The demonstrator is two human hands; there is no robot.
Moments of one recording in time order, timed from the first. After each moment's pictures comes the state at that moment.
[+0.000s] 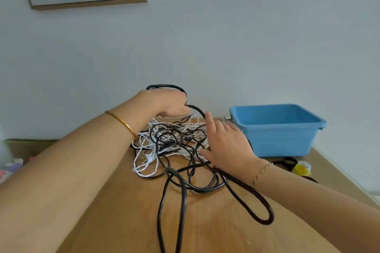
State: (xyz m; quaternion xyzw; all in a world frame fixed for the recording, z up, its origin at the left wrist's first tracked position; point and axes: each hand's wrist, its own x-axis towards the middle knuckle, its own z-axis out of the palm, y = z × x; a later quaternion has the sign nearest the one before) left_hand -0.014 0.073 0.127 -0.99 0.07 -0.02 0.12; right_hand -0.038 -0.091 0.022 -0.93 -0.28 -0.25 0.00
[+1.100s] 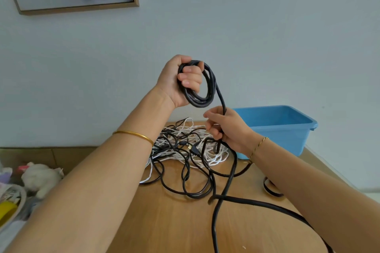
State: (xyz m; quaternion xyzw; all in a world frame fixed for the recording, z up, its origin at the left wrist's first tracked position) left_hand -0.015 0.034 0.153 -0.40 0.16 0.18 -0.89; right_hand -0.001 -0.105 0.054 -0.66 -0.17 0.08 0.72
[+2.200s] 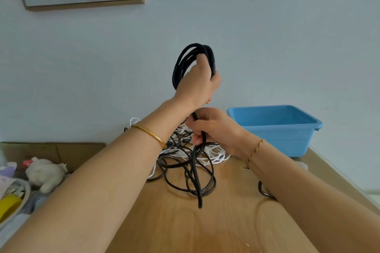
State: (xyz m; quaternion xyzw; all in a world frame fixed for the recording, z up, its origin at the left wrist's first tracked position) left_hand -0.009 0.011 0.128 -0.88 0.16 -0.36 -0.27; right_hand -0.039 -0.081 0.069 -0.75 -0.28 0.09 0.59
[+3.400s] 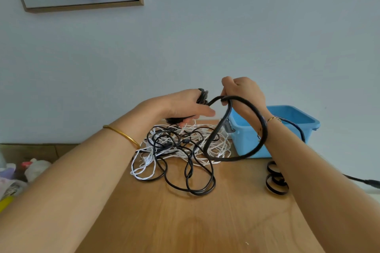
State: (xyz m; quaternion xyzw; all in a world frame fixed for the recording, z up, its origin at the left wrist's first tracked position) left_hand -0.029 0.047 0.123 -0.94 0.18 0.04 -0.29; right_hand -0.012 -0.109 0.113 -0.87 -0.12 -0.25 0.42
